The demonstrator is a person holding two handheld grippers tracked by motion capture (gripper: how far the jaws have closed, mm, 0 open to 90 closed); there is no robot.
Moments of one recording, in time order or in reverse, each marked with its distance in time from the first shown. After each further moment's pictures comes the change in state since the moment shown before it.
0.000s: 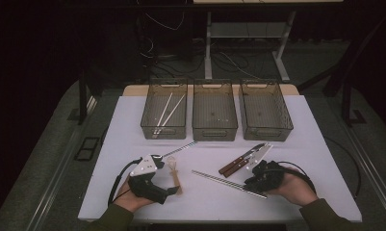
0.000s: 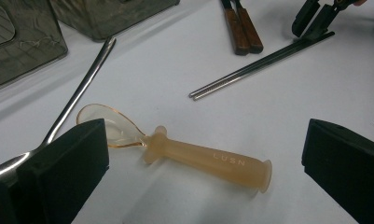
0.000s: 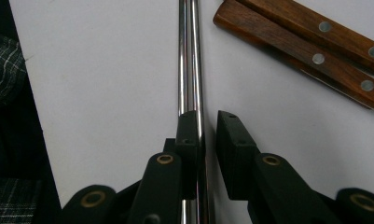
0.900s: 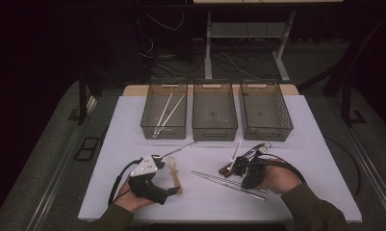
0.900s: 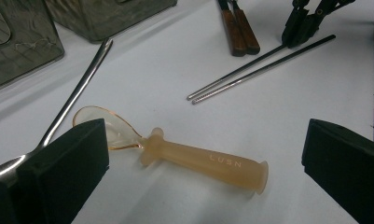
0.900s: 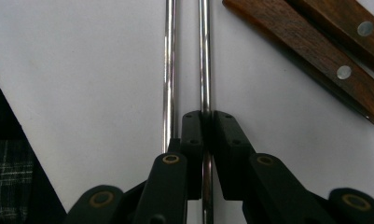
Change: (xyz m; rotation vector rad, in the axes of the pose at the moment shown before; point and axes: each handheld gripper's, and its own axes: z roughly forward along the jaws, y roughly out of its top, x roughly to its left) left arm -0.001 0.001 0.000 -0.002 -0.008 0.002; right arm 0.004 0.052 0.019 0.381 -0.036 -0.050
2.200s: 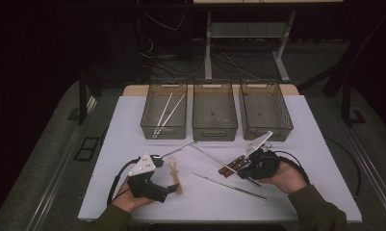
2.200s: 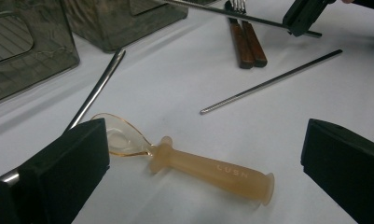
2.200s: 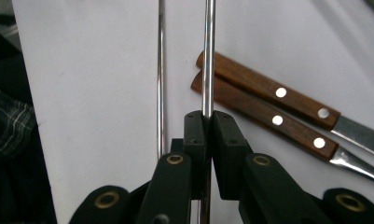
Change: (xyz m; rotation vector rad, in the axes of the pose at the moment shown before) left arm 0.001 0.001 -0.002 -0.036 0.040 -0.015; right arm -0.017 -0.038 -0.016 -0.492 0.085 0.142
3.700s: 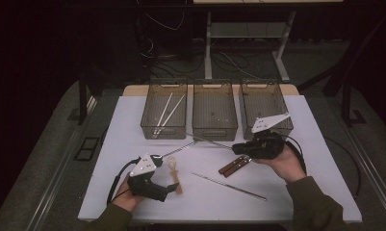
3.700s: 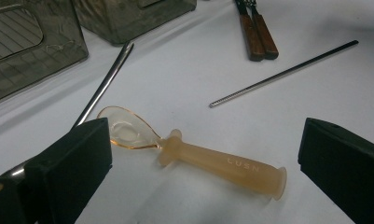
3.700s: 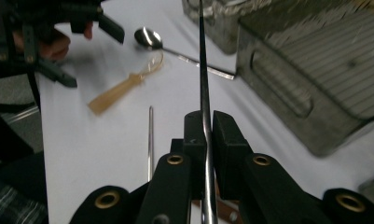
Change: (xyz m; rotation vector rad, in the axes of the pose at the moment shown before) left arm 0.001 -0.001 0.001 0.022 0.031 0.007; right arm -0.010 0.035 -0.042 -0.336 -0.029 0.039
